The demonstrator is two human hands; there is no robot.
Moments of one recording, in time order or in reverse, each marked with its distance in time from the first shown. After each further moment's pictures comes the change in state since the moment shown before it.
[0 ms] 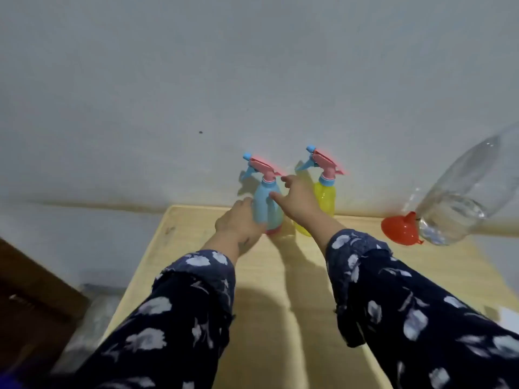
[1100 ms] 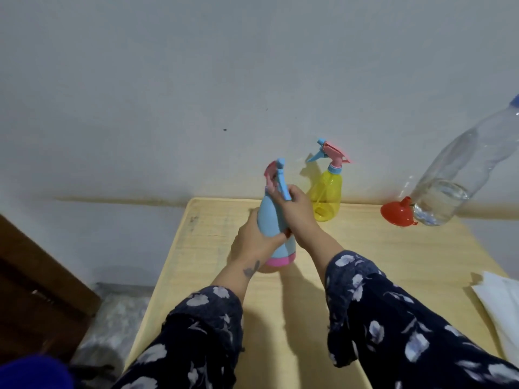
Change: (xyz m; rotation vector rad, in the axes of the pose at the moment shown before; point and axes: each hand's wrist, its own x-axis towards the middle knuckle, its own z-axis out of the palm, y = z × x) left_hand -0.103 -0.021 0.003 -0.586 0.093 -0.045; right_hand -0.090 -0.044 0.037 0.627 0.108 0.097
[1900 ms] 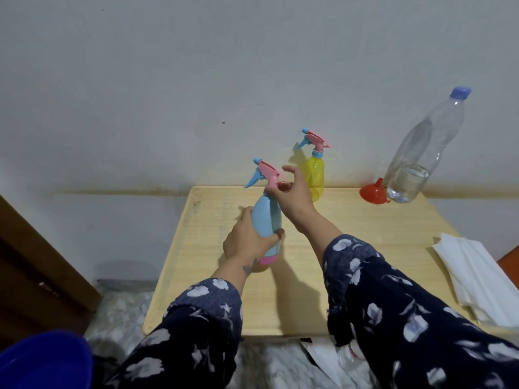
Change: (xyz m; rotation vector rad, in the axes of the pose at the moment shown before) left_hand -0.082 -0.010 -0.014 0.324 0.097 0.030; right_hand -0.085 -0.023 -0.014 -0.135 0.083 -0.094
